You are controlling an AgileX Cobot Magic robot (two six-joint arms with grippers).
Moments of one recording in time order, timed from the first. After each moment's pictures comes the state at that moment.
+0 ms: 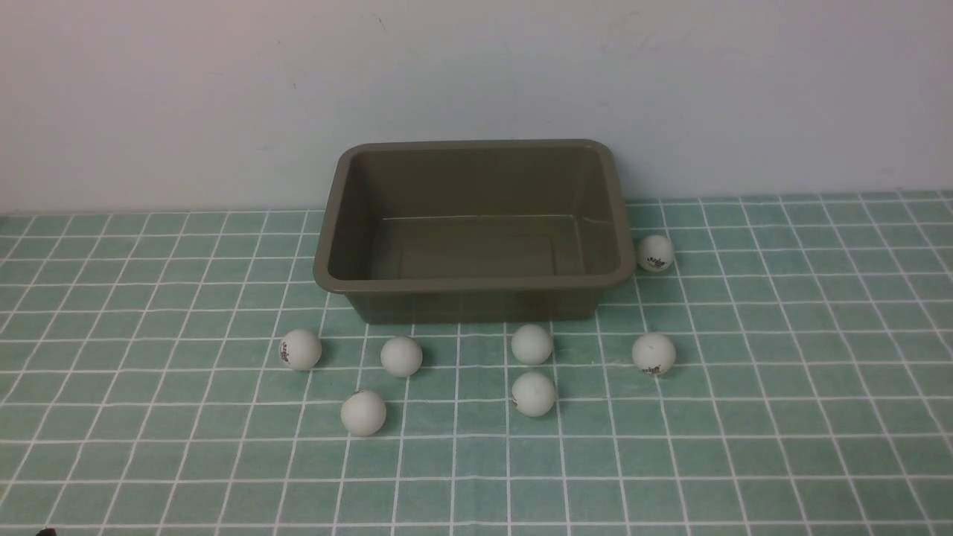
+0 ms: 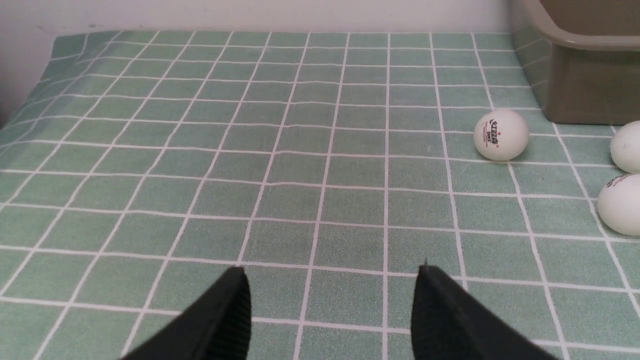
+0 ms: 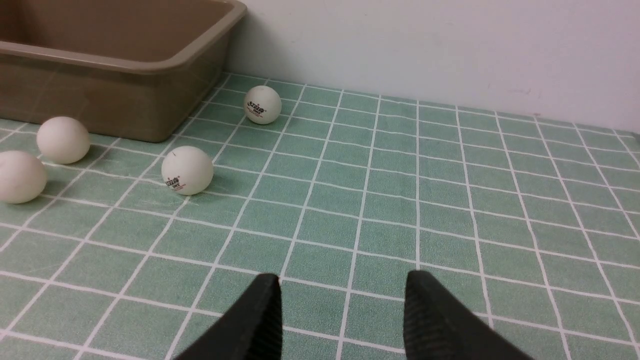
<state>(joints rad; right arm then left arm) 0.10 -0.01 0.02 -0.01 0.40 -0.10 0.13 -0.01 0.02 -0.07 0.39 0.04</state>
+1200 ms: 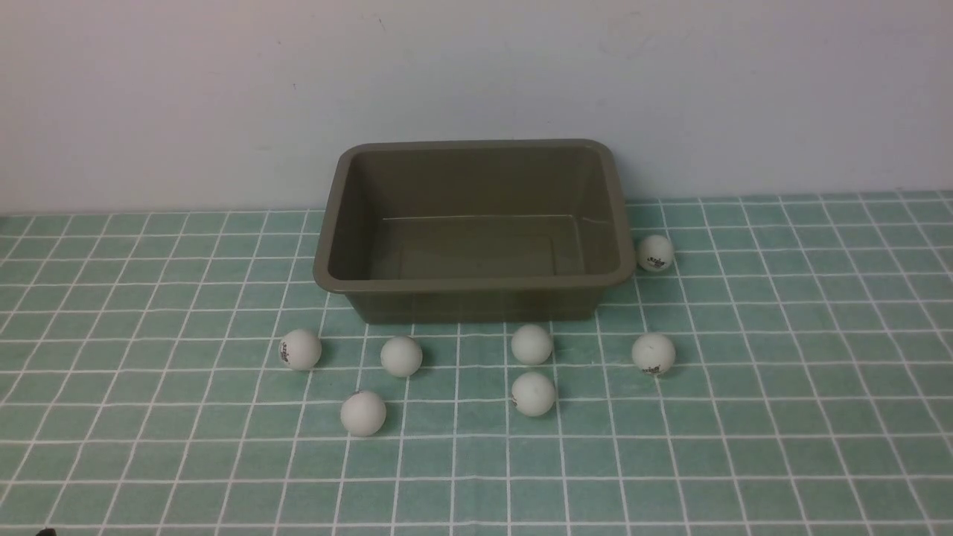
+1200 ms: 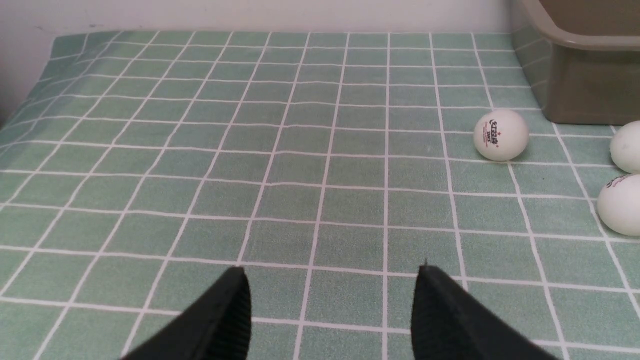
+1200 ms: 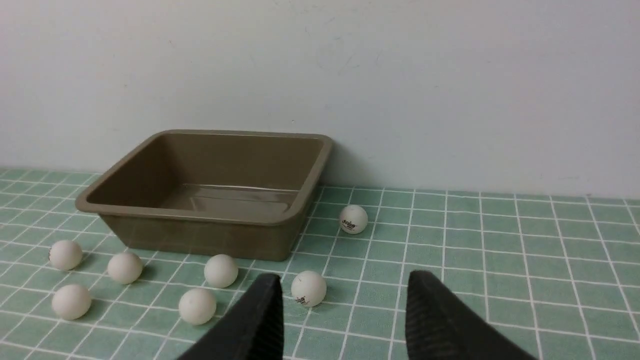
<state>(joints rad) 0.10 0.03 -0.58 0.19 0.90 -0.07 0.13 -0.01 0.02 -0.07 0.39 0.04</state>
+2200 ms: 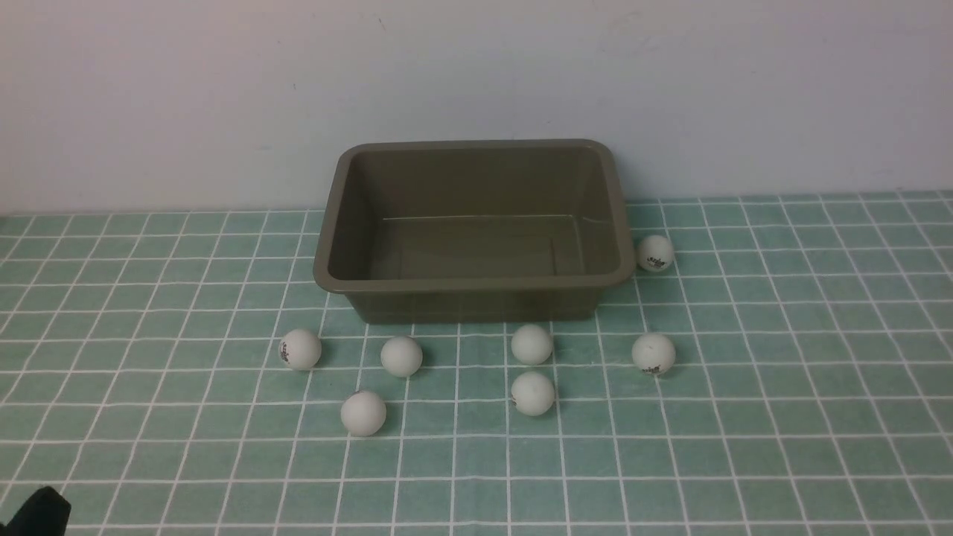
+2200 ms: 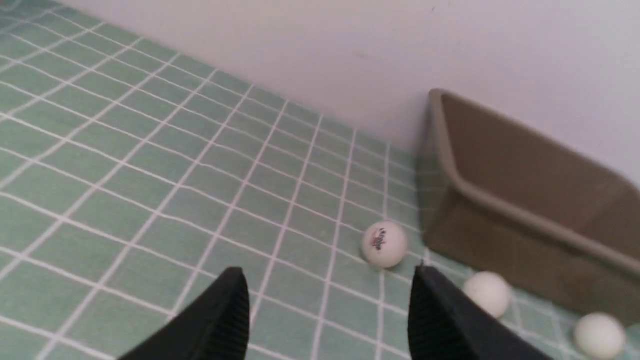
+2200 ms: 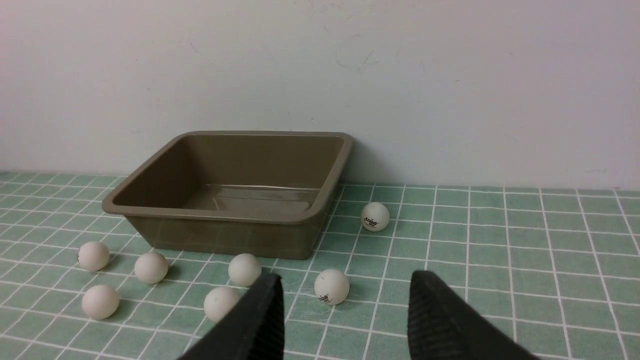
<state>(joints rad) 0.10 0.03 -0.58 0.23 0.91 -0.07 0.13 -0.01 0.03 -0.44 0.25 -0.08</state>
